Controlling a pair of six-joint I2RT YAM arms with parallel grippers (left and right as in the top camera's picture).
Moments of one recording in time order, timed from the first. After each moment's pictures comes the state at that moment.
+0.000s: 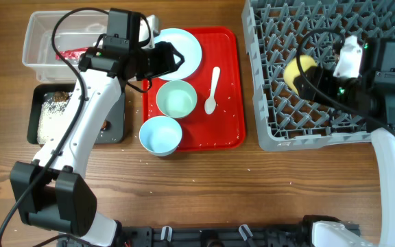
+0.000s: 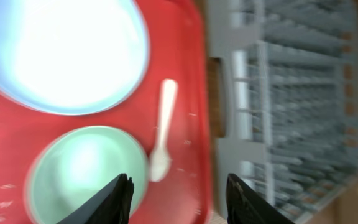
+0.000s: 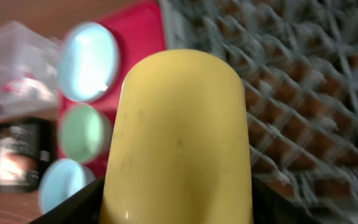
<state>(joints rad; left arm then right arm) -0.23 1.71 1.49 -0.70 0.42 -0.47 -0.08 1.31 1.37 -1.07 -0.30 0.21</state>
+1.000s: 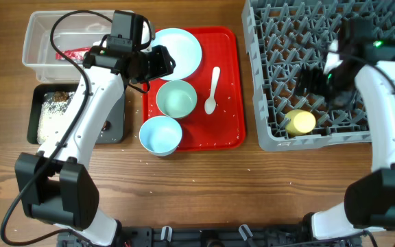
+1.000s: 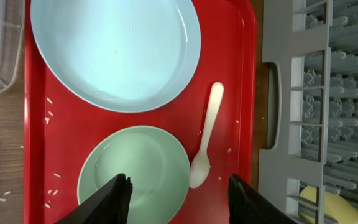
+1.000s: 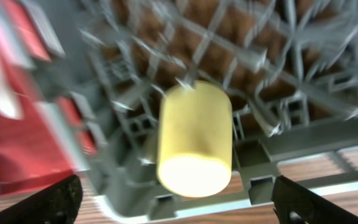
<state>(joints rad) -0.23 1.75 1.49 -0.74 0.28 -0.47 -0.08 1.70 1.61 -1.34 -0.10 0.18</state>
